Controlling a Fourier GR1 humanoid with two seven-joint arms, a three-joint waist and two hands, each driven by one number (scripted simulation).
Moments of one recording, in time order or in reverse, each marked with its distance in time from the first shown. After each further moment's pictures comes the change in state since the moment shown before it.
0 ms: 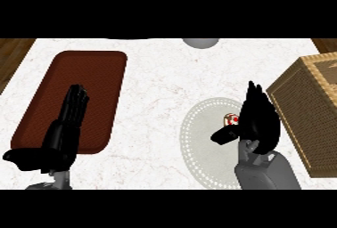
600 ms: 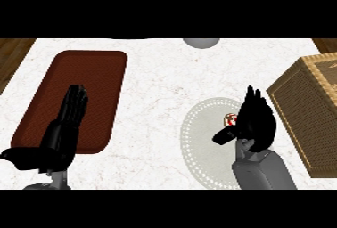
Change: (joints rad) left arm 0.003 -0.001 0.021 0.007 0.006 -0.034 0.004; right arm 0.022 0.002 -0.011 0.089 0.034 -0.036 -0.026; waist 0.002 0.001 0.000
